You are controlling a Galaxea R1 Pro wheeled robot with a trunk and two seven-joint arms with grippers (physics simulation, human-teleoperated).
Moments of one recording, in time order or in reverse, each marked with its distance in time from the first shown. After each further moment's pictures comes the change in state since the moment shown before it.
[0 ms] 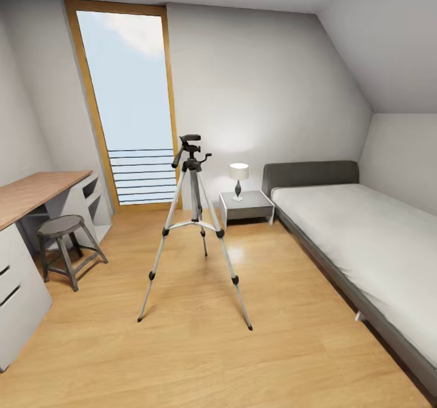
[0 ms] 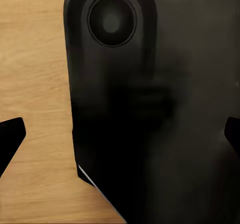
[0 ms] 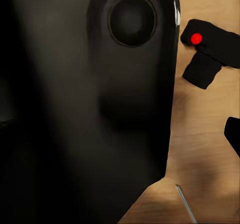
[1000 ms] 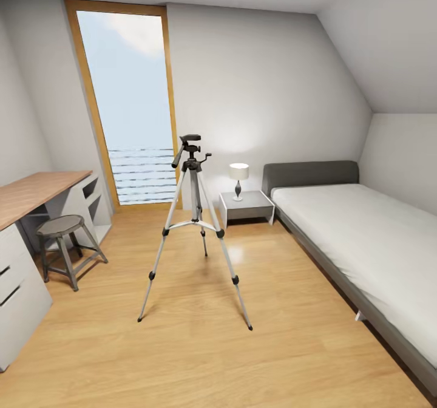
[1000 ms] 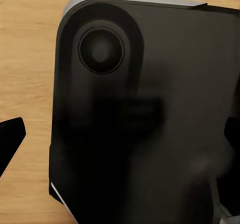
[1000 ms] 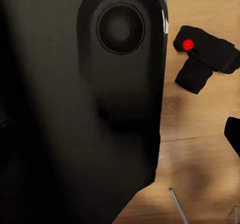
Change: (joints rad) left arm 0.007 -0.016 0.044 -0.039 0.097 -0.039 -0.004; right arm 0.000 -0.010 0.006 -0.010 0.010 -0.003 -0.006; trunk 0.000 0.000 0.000
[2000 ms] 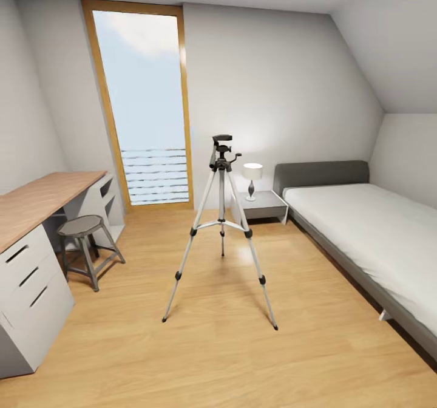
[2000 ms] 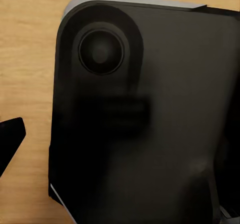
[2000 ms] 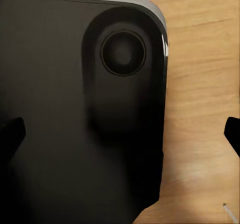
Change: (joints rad) left arm -0.001 0.000 0.001 -0.001 0.003 -0.002 0.000; right arm 0.000 0.003 -0.006 0.000 -0.008 -0.067 0.001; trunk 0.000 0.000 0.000
